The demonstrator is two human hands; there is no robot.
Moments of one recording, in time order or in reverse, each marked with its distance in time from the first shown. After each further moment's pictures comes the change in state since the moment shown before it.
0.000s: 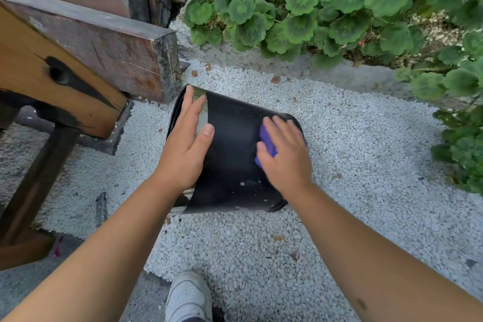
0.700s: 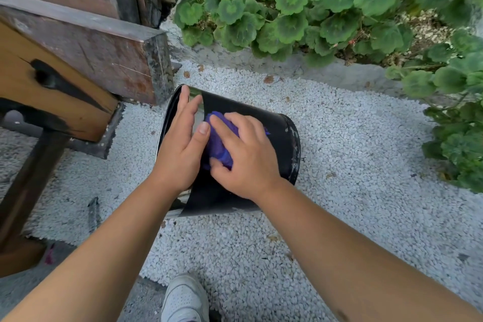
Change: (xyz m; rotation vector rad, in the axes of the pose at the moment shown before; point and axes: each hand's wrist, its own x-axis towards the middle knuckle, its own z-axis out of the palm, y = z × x) left_hand 0.005 0.003 0.005 -0.003 0.017 0.000; right_hand 0.002 -0.061 0.000 0.052 0.098 -0.392
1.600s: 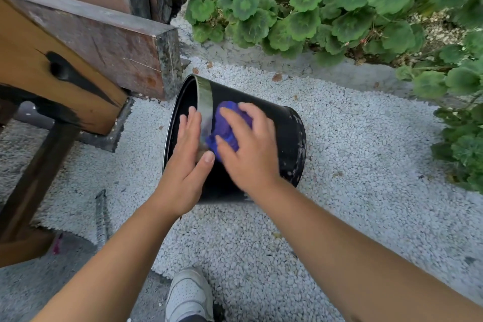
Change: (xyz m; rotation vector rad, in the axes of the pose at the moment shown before) left_hand -0.046 -0.017 -0.004 -0.001 -0.085 0.007; right_hand 0.003 -0.021 0.005 0.113 0.082 0.198
